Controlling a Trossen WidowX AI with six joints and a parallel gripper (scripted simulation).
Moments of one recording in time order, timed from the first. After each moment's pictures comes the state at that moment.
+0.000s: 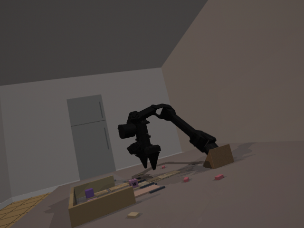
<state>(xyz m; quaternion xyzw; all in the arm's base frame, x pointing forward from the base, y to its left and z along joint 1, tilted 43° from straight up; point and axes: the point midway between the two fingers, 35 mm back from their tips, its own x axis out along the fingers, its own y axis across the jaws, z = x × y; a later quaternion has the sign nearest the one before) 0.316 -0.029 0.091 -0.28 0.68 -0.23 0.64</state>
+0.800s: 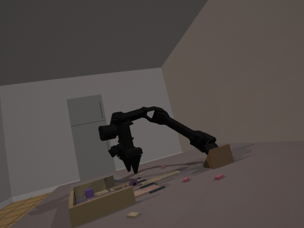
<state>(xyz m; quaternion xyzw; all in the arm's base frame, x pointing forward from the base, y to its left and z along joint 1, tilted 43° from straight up) 0.397 -0.017 0.091 -0.28 0.67 -0.23 0.64</state>
